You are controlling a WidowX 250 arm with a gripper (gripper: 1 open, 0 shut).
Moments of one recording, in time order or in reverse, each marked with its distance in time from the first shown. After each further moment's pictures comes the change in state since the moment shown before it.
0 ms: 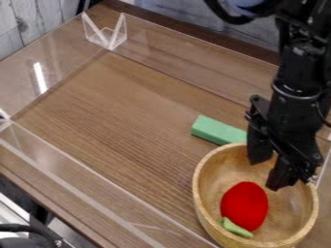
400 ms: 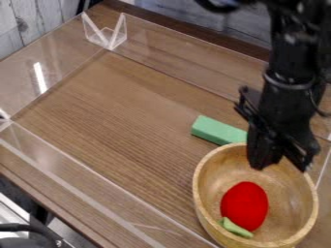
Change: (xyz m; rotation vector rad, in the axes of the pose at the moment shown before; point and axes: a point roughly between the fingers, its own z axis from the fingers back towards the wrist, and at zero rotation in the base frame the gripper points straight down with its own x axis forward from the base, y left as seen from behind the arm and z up) arm -0.010 0.008 0.018 0.029 -0.040 0.136
